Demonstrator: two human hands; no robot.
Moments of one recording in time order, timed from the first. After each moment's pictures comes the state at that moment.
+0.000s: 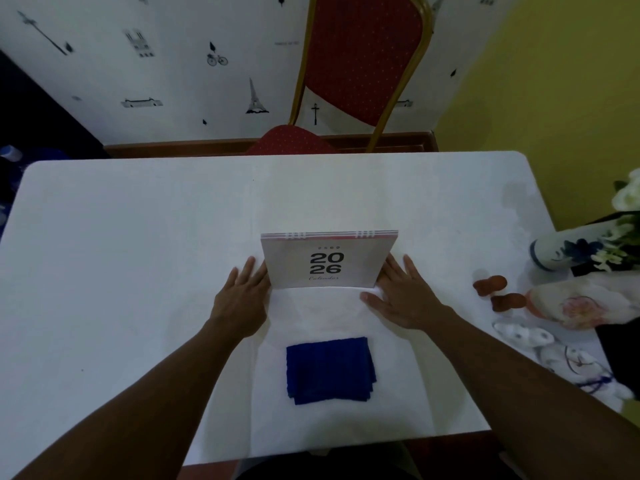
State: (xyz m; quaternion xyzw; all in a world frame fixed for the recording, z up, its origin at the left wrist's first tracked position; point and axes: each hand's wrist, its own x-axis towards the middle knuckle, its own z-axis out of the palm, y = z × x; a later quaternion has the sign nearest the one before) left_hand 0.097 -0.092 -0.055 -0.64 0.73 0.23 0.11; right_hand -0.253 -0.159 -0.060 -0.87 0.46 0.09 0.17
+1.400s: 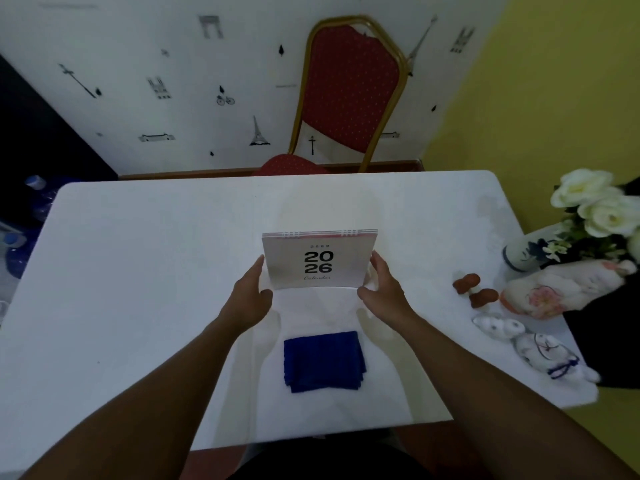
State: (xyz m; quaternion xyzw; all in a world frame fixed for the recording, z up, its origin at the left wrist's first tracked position) left_hand 0.068 -0.074 0.014 -0.70 0.52 0.43 -0.22; right_hand -0.215 -0.121 -0.002 -0.55 0.66 -0.16 0.49
